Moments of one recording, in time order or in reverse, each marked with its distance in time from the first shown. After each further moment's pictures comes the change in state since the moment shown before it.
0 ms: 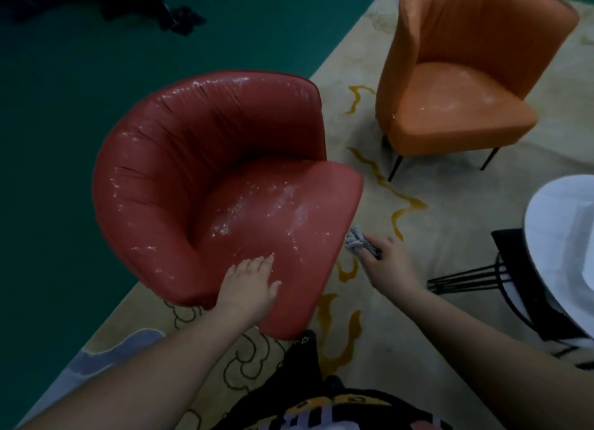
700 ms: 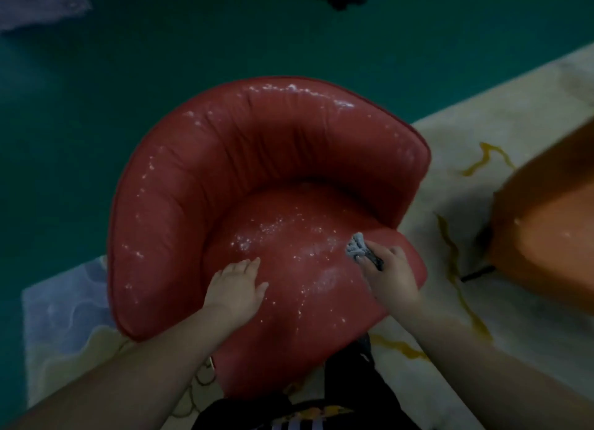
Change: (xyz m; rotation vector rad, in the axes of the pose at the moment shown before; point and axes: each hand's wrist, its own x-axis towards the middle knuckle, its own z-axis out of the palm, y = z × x) left_hand 0.169 -0.029 -0.020 -0.275 0.000 -0.579; right_hand 0.296 -0.070 0.045 -0.099 -0.417 -0.333
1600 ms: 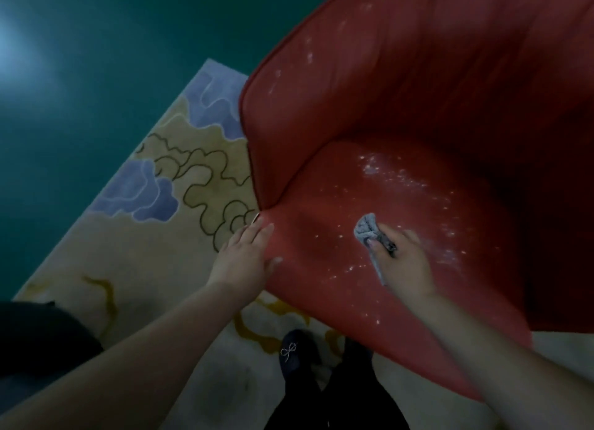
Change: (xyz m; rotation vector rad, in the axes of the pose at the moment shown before) left_hand -0.113 0.035 0.201 -0.572 0.189 -0.789; right_hand 0.033 0.029 0.156 -0.271 -0.682 -0.646
